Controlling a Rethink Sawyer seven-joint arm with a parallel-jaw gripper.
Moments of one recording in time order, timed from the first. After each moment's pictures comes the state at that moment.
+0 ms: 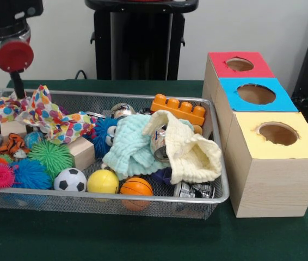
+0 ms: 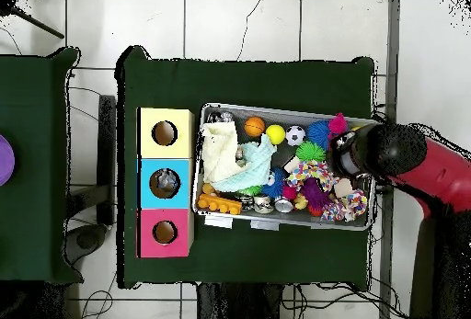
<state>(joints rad) -0.62 -0.61 0.07 1.36 -0.15 0.91 2.32</state>
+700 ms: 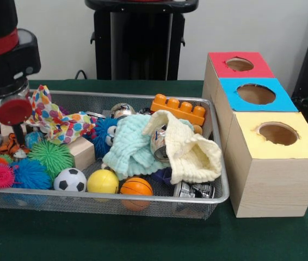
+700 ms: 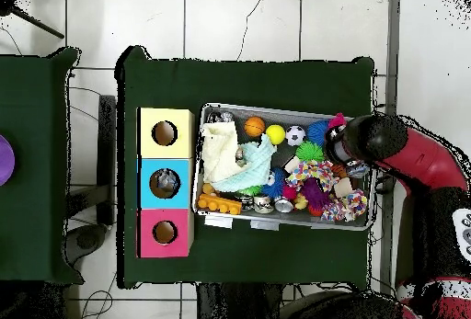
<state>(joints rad) -0.62 -0.41 0.07 1.21 -0.16 0.87 2.32</state>
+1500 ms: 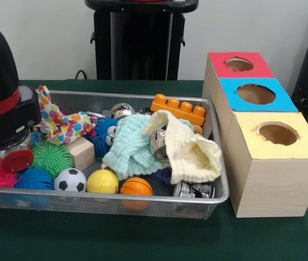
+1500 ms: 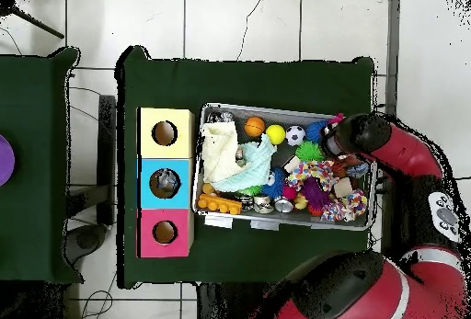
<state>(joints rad) -0.63 -0.20 0.08 1.03 -0.16 0.85 2.32</state>
